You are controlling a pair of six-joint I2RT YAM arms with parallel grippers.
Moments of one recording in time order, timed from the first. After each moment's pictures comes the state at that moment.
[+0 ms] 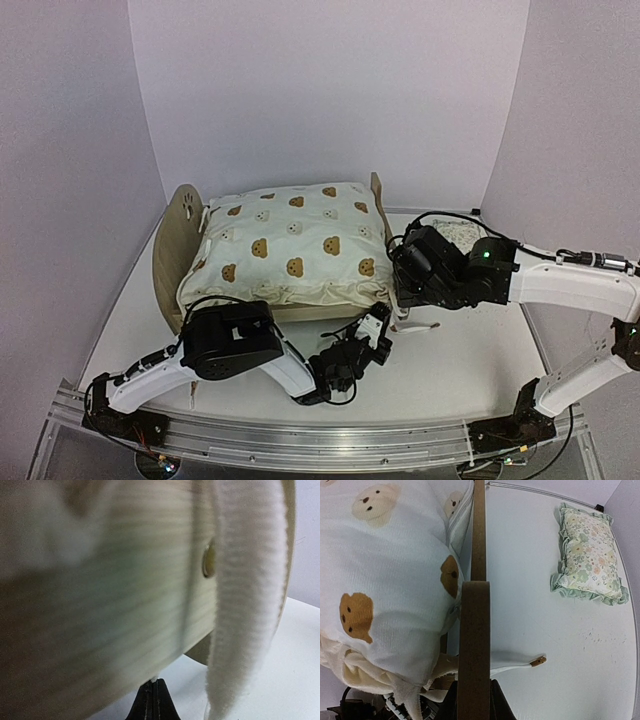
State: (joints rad) left arm -1.29 2.65 1.46 1.28 -0.60 0.04; right arm 1.02 1.37 1.11 -0.72 0.60 0.71
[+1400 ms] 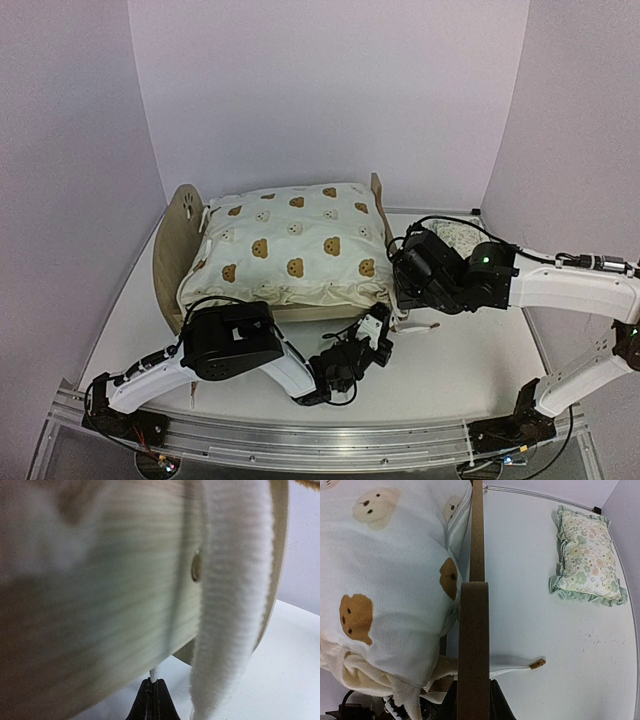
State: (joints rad) left arm -1.29 2.65 1.46 1.28 -0.56 -0.02; right arm 1.03 1.37 1.08 -0.68 0.63 0.72
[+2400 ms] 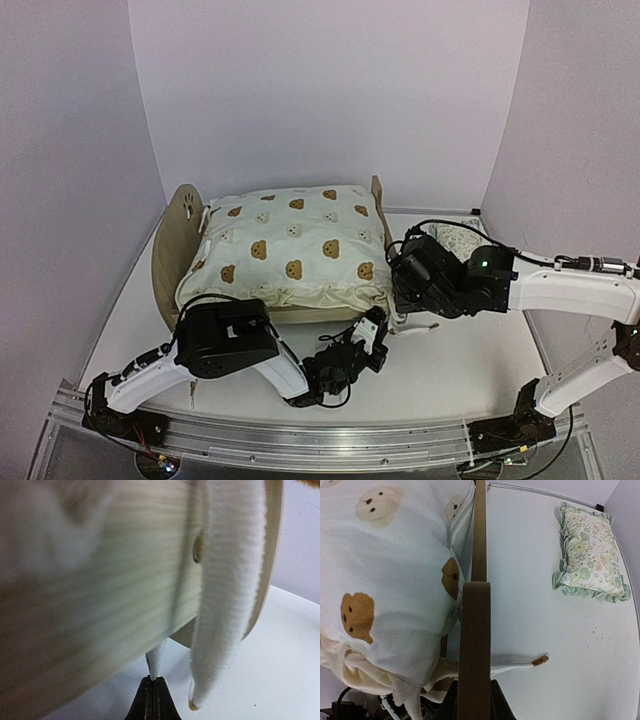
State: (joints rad) left arm -1.29 2.61 1.37 1.26 -0.52 -0.05; right arm 1.04 1.37 1.06 -0.68 0.63 0.74
